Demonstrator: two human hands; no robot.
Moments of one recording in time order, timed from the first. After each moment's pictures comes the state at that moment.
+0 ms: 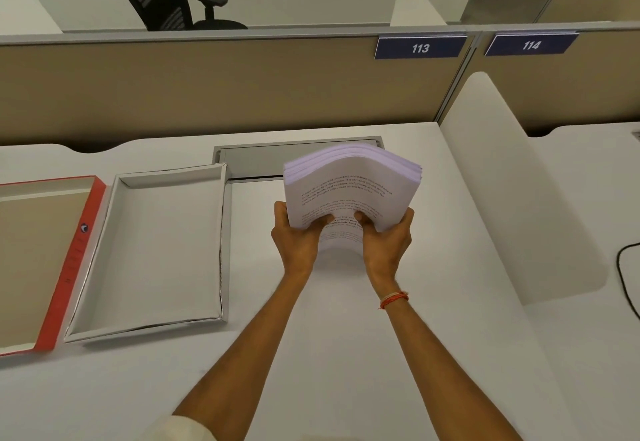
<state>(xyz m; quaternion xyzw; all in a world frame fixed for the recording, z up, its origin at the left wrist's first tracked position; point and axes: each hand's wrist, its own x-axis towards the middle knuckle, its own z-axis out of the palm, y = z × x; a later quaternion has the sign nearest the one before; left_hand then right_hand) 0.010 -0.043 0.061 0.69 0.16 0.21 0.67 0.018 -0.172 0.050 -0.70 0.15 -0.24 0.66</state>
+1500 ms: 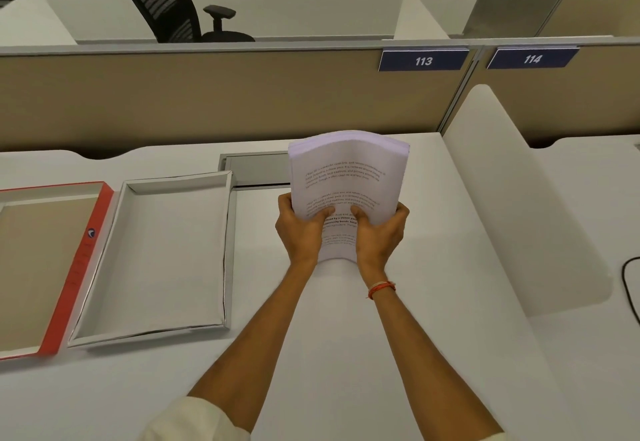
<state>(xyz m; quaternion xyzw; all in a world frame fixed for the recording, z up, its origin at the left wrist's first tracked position) 0.038 -0.042 0.064 0.74 0.21 0.19 0.61 0.044 -0.153 0.051 -0.74 0.22 -0.21 0.60</state>
